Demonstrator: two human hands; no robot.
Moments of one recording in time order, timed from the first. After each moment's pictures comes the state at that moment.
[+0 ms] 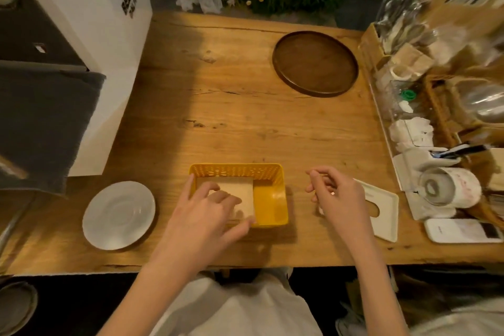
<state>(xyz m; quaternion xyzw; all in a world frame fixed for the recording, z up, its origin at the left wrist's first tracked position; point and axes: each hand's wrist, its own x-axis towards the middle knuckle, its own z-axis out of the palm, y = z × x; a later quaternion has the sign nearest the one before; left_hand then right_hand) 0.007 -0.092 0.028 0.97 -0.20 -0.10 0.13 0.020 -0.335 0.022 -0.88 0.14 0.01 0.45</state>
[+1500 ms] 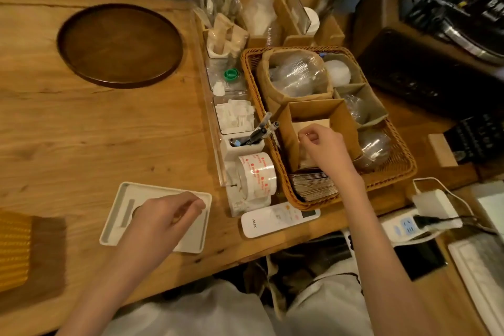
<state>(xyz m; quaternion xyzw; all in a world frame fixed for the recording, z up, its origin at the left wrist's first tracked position) 0.030 -0.415 0.004 0.88 -0.14 -0.19 0.41 0.065 -0.742 0.013 -0.94 0.21 0.02 0.28</state>
